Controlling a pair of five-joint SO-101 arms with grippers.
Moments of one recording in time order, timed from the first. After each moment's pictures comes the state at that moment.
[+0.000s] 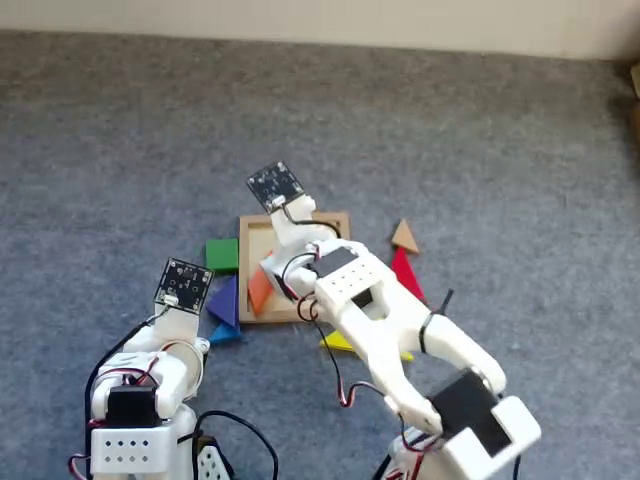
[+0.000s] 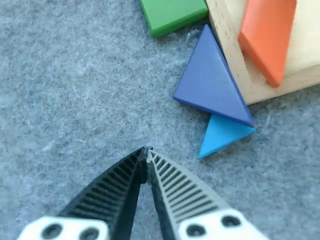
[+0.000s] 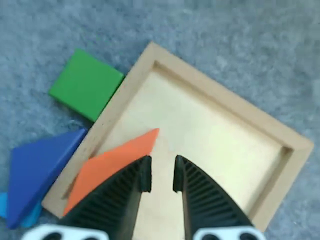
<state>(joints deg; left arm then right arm) -7.6 -102.2 96.0 74.4 -11.2 -40.9 -4.4 37.2 28.4 4.9</state>
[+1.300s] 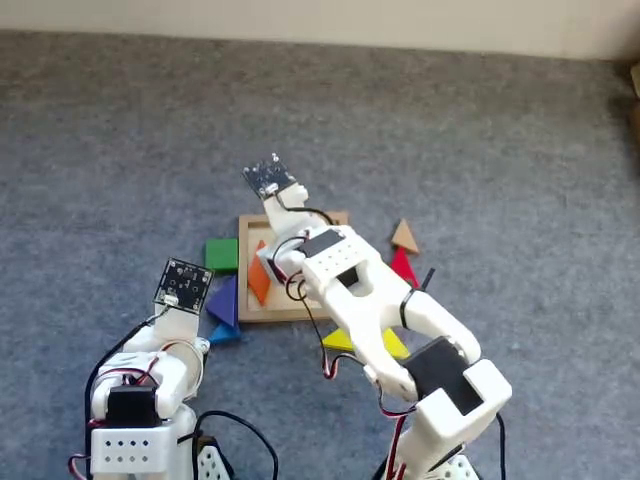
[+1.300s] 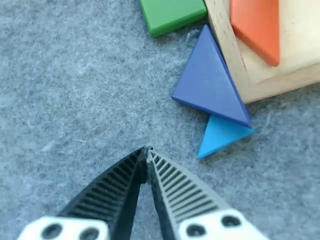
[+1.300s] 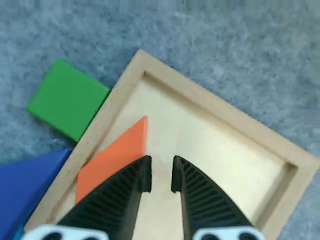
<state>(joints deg) -7.6 -102.2 96.0 74.4 -11.2 -40.0 8.0 27.2 30.8 4.8</state>
